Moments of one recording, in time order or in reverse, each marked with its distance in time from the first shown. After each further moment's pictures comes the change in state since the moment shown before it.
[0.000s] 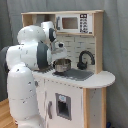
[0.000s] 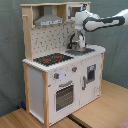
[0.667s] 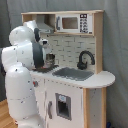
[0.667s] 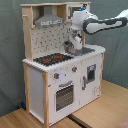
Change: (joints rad) arm 0.000 -0.029 0.169 0.025 0.000 0.121 -0.002
